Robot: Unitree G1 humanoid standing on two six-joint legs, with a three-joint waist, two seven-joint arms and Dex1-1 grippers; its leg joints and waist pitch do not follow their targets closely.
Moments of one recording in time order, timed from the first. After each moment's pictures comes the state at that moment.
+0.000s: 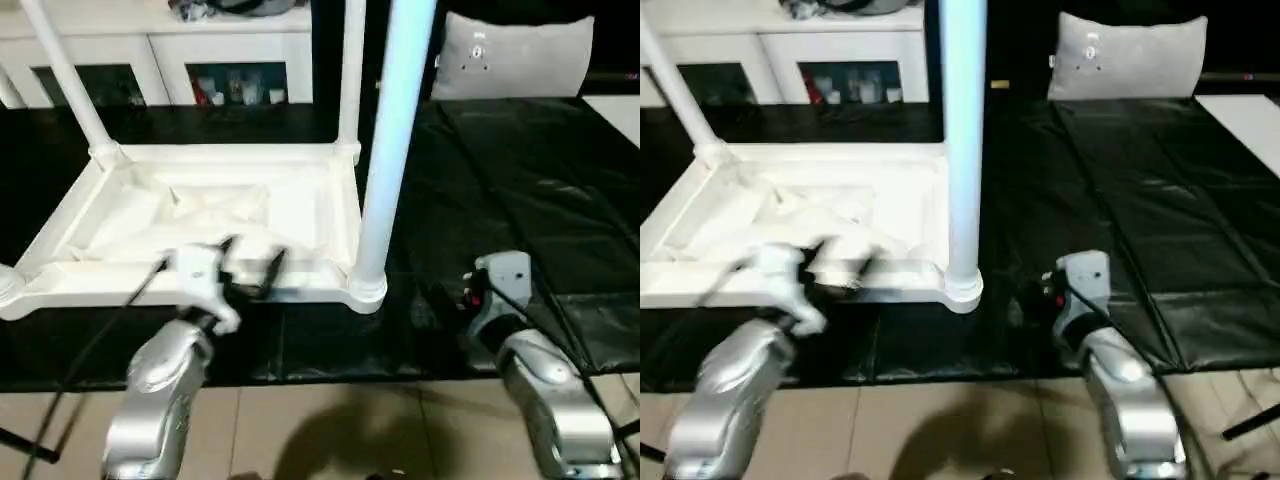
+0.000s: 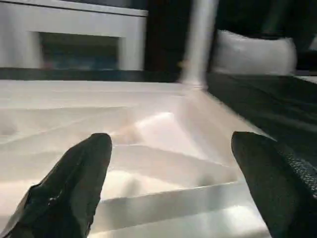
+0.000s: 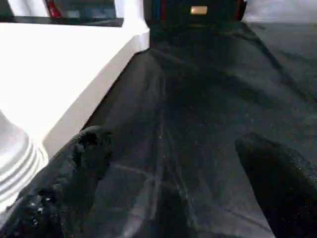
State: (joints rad) left arm -0.01 0.09 0.07 -0.13 -0.16 0.13 -0.24; right arm -0.03 -0.15 -0.06 -0.12 0.13 0.31 0.18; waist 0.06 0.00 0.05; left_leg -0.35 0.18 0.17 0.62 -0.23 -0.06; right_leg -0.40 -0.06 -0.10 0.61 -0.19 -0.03
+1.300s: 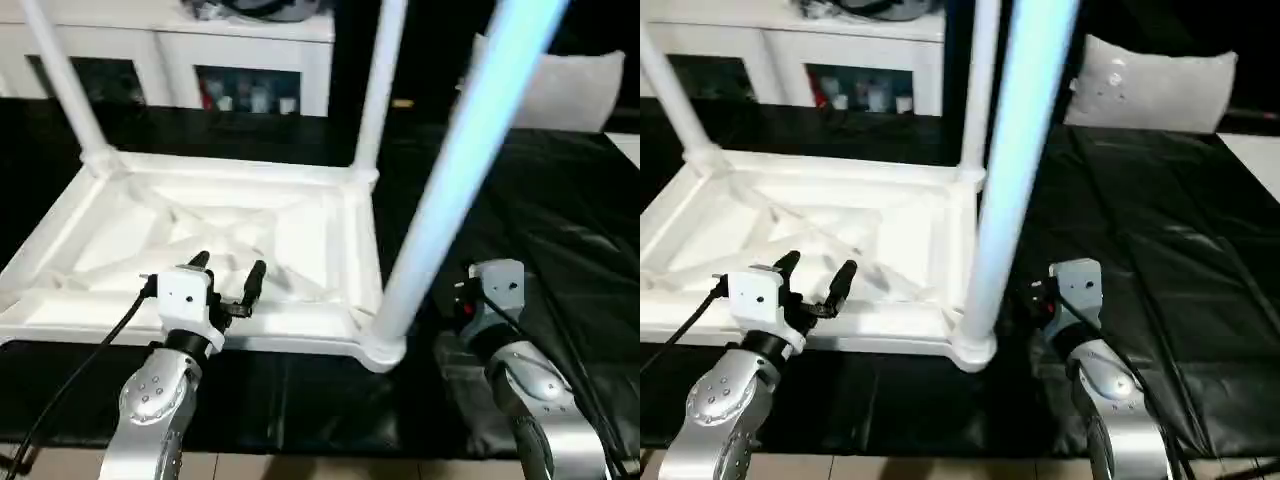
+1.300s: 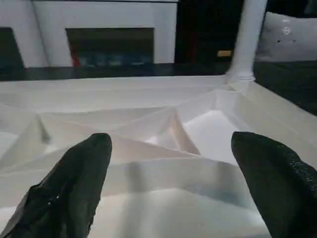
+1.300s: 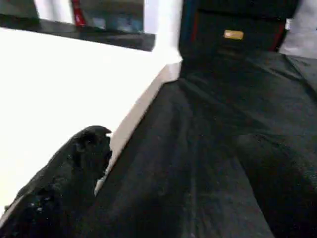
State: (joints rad) left arm 0.09 0.12 0.02 -0.18 -0.09 0.10 -0.21; right arm 0.03 -0.16 0.01 -0.17 0.12 0.26 0.24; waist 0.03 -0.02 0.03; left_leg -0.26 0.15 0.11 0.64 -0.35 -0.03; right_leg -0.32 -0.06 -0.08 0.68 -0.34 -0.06
